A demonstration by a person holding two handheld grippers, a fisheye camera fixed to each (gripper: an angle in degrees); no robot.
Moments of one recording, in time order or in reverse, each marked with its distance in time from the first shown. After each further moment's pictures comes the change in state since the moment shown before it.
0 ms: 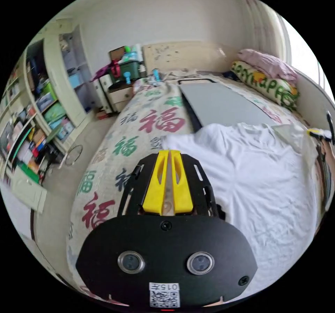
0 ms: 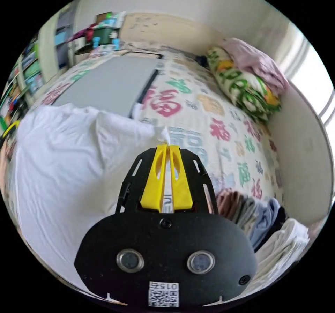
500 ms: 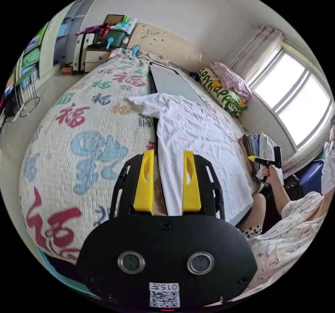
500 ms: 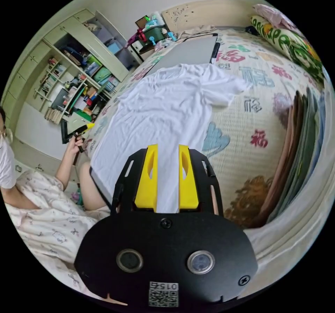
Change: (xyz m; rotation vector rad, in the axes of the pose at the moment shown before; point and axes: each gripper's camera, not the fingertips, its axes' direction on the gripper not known) left arm -0.069 0.225 -0.114 -0.143 0.559 -0.107; right arm 0.083 0.293 -0.089 -0.093 -0.842 -0.160
